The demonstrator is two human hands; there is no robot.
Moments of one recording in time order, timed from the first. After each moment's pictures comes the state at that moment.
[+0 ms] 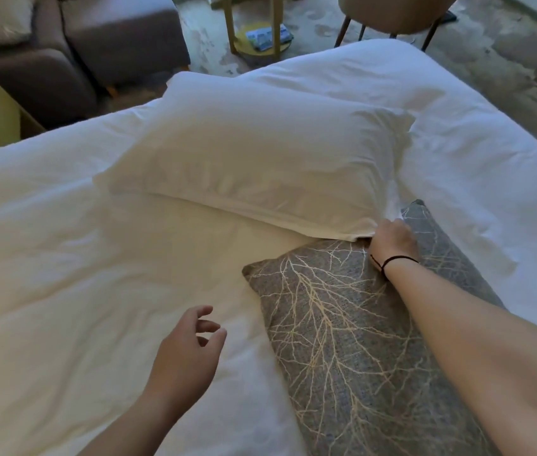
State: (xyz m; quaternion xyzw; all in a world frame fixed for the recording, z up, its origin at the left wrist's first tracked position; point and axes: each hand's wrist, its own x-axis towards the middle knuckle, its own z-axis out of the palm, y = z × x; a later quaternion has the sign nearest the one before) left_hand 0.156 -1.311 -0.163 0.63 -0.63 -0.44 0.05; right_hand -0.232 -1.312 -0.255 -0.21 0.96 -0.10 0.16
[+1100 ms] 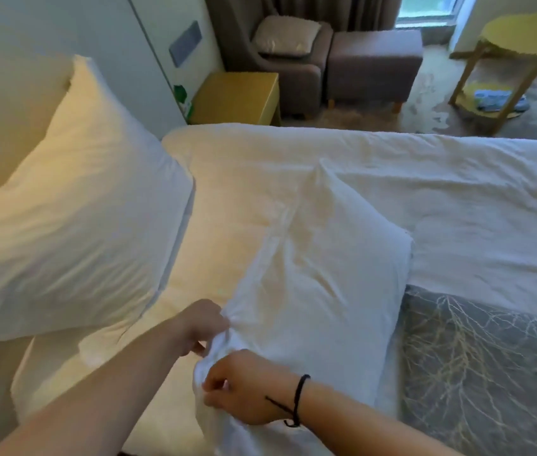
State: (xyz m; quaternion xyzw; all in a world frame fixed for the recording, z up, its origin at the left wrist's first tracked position) left_hand 0.437 -1.224 0.003 0.77 -0.37 -0.51 -0.02; right_hand 0.282 -1.188 0.014 -0.79 0.28 0.05 0.54
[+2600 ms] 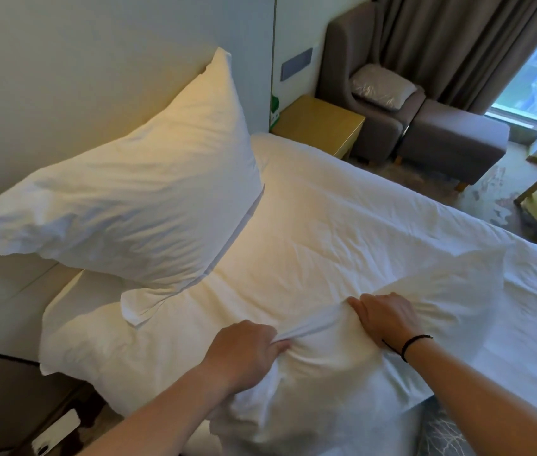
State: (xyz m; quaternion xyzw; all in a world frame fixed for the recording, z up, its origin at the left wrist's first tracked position) left_hand 0.471 -1.146 0.002 0.72 -0.64 -0.25 0.09; right_hand 0.225 -1.341 -0.045 -0.89 0.45 0.07 0.01
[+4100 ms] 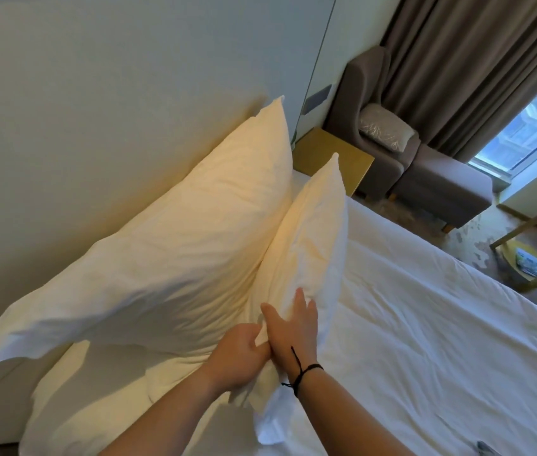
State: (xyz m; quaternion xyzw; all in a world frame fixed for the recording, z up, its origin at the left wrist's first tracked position) left_hand 0.723 -1.214 -0.007 0.69 -0.48 -0.43 0.33; right_hand 0.618 -1.290 -0.021 -0.60 0.64 -0.16 0.44
